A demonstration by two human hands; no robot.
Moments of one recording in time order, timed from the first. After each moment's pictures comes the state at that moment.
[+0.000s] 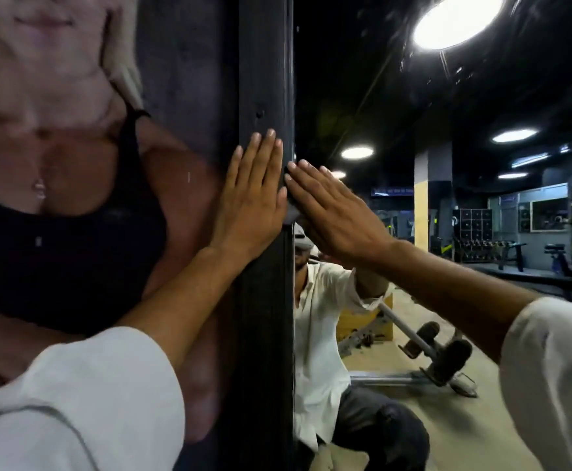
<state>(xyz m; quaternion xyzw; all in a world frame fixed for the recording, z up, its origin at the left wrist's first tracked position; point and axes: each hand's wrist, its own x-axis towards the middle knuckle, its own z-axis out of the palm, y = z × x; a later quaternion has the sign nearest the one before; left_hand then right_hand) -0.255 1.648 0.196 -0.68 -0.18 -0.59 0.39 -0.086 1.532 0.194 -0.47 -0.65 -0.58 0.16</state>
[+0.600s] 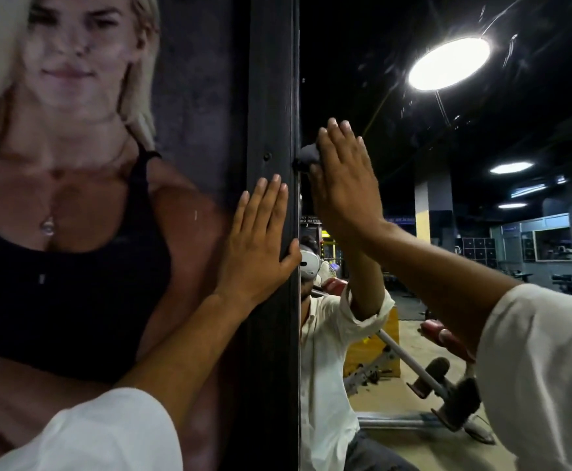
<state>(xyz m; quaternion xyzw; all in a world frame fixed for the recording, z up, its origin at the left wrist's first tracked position) -0.250 1.657 0.191 -0.70 -0.14 -0.61 0.35 -0.105 1.547 0.279 -0.51 -0.52 -0.58 0.37</state>
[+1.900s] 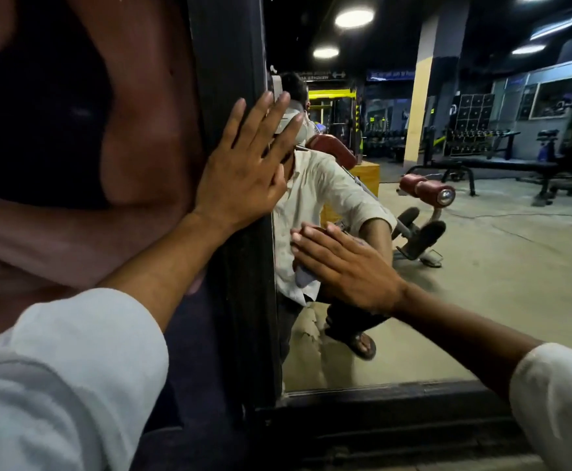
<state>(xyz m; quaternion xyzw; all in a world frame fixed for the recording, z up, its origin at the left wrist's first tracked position) -0.245 1.631 0.046 -0.75 -0.12 -0.48 0.43 -0.044 1.484 -0.087 -0.49 -0.72 -0.49 0.01</state>
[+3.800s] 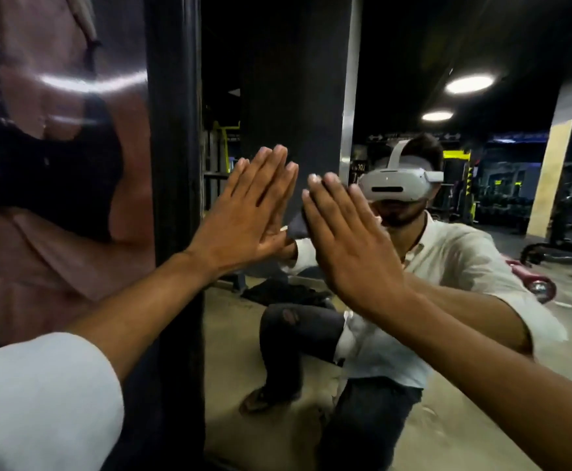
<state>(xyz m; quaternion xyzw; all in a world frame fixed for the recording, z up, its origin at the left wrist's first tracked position) -0.150 1.548 0.081 -0.77 -0.25 -0.39 0.45 0.068 1.445 0.053 -0.45 -0.65 -0.58 0.20</state>
